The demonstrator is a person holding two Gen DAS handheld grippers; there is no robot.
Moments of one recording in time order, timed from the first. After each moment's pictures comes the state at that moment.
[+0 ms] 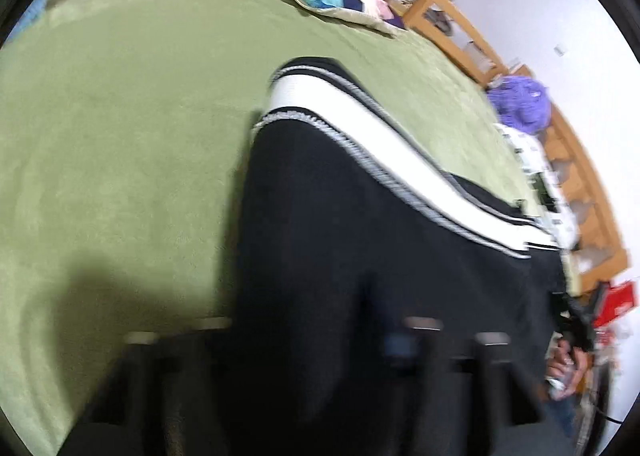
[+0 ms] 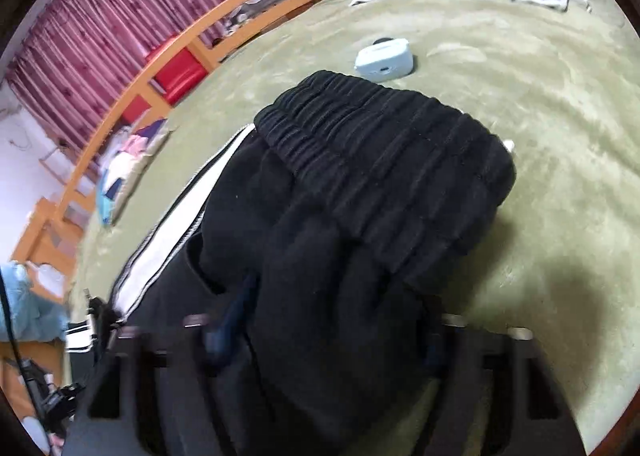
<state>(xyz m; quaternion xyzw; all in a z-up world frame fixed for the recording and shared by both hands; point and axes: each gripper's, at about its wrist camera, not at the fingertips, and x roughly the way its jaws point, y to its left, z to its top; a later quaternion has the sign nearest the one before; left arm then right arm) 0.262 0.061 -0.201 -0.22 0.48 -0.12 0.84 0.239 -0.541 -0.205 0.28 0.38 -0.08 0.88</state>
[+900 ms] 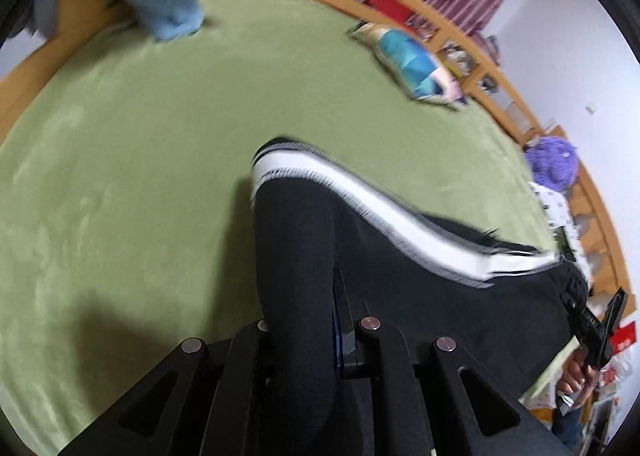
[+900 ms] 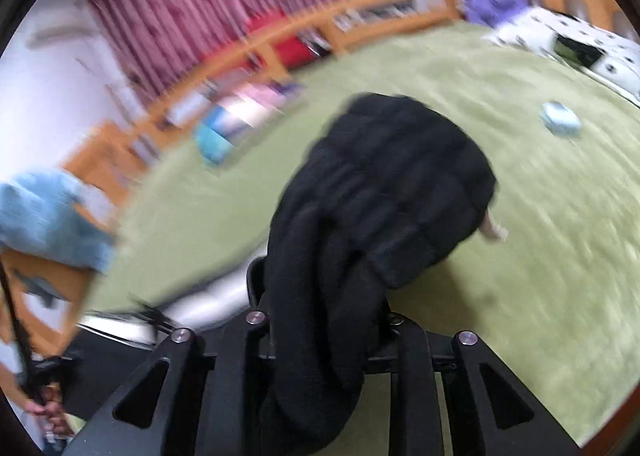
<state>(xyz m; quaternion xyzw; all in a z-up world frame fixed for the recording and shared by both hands) 0.153 0.234 -0.157 -0.23 0.45 0.01 0.86 0.232 -0.335 -0.145 0.18 0.41 0.01 0.90</state>
